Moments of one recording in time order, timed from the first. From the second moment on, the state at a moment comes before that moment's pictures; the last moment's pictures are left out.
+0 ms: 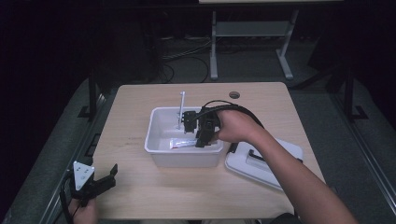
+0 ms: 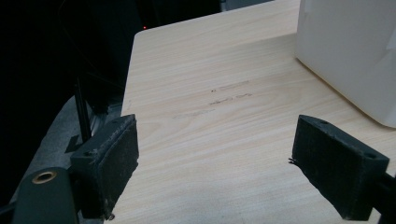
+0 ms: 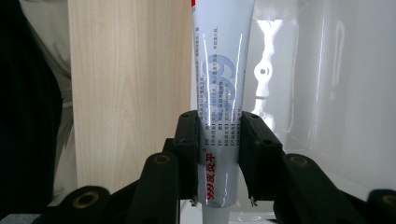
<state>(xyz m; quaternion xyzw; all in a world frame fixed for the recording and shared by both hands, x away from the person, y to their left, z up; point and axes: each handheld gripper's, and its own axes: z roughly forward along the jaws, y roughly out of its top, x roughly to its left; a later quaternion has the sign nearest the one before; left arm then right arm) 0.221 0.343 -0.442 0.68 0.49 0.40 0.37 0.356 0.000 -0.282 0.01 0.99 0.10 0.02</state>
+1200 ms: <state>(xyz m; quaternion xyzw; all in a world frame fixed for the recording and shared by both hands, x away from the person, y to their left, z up) 0.220 0.345 -0.441 0.68 0.49 0.40 0.37 0.381 0.003 -0.324 0.04 1.00 0.08 0.00</state>
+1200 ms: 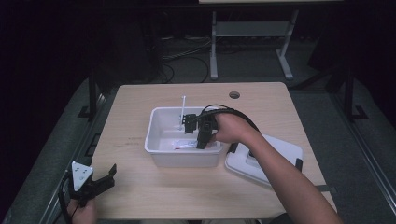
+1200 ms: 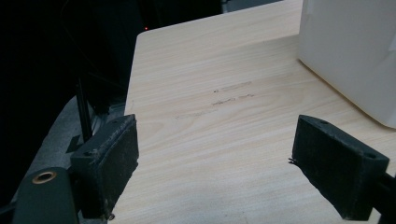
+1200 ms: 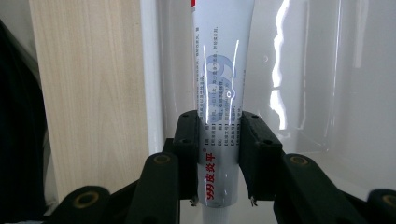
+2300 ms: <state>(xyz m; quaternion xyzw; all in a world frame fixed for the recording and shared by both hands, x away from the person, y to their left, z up) 0.220 0.344 -0.442 0.68 0.49 0.40 0.37 0.397 0.000 -0.363 0.06 0.99 0.08 -0.03</state>
